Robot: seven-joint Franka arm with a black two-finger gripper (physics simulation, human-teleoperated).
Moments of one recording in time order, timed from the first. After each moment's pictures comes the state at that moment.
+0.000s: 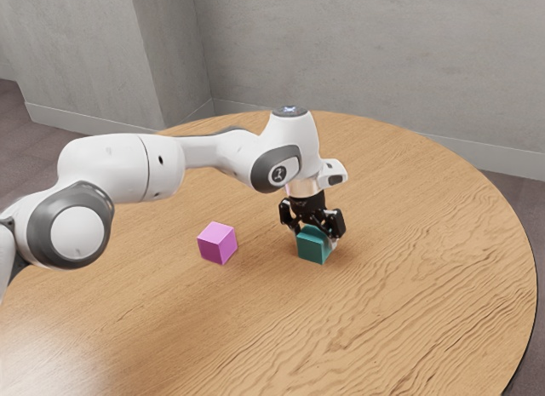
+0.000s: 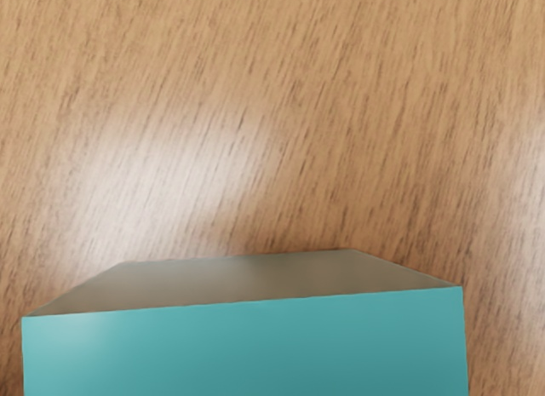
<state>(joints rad) 0.08 0.96 -0.49 -1.13 0.35 2.05 -0.32</state>
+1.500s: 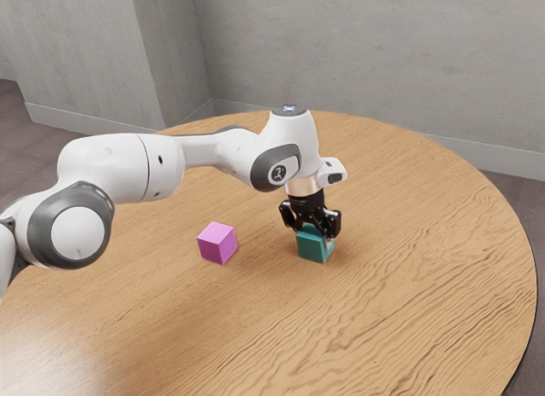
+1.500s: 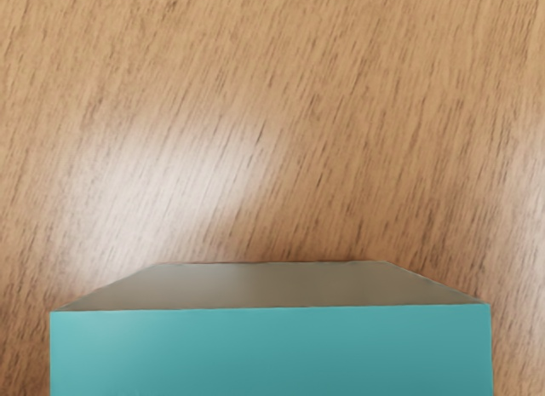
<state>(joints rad) 0.08 0.96 -0.49 -1.12 0.36 2.05 -0.34</state>
